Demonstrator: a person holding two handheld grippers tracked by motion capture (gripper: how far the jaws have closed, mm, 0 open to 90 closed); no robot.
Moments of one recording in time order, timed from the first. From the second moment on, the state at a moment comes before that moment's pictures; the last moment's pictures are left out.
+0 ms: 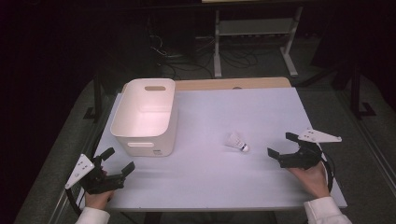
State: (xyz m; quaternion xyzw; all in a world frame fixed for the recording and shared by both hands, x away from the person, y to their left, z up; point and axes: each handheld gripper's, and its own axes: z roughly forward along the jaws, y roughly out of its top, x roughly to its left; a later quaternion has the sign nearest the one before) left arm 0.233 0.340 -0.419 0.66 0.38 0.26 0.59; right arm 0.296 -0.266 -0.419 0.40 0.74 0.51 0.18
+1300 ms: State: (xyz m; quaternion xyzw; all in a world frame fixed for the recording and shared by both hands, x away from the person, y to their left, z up) left arm 0.235 0.336 -0.418 0.65 0.38 0.26 0.60; right arm 0.308 -0.243 -0.397 0.38 0.79 0.45 0.16
